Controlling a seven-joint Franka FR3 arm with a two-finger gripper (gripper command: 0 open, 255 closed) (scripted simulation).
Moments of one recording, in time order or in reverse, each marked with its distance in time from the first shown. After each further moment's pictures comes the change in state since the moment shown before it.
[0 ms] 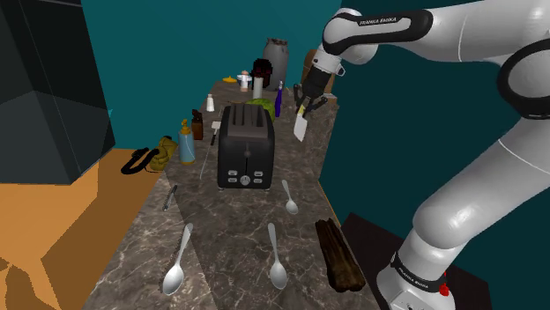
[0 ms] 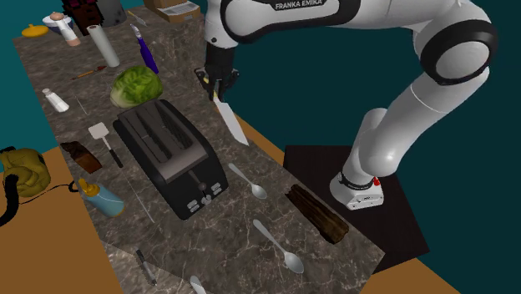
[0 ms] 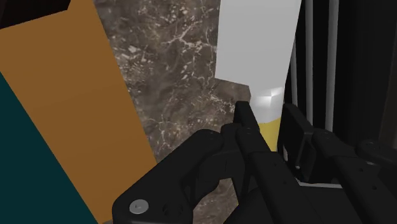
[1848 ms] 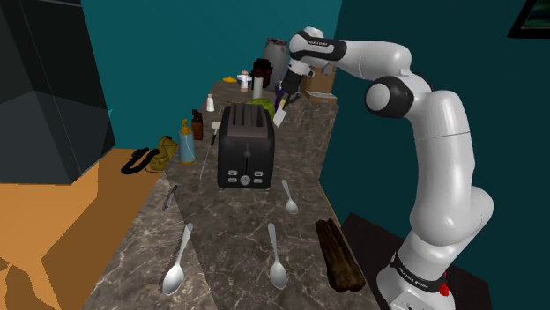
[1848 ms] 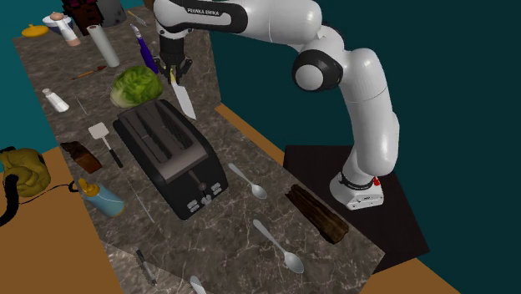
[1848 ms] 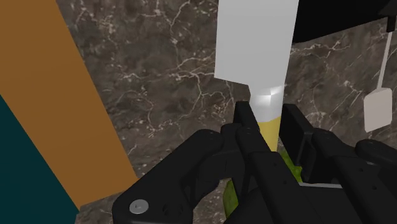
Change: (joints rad) arm -0.081 0.816 -0.054 0.964 0.007 -0.173 -0.099
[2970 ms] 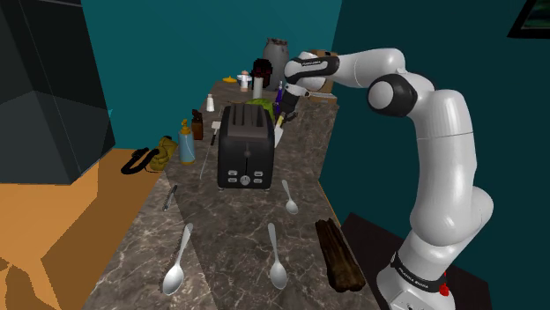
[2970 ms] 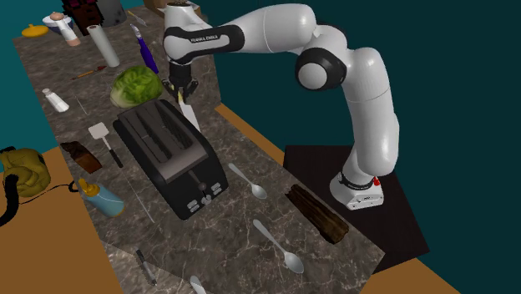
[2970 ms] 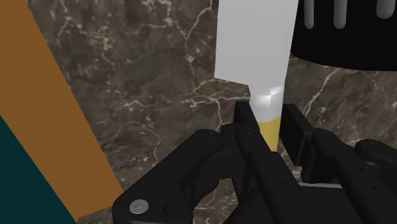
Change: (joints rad) arm 0.007 -0.028 0.003 -0.275 0.016 0.242 -0.051
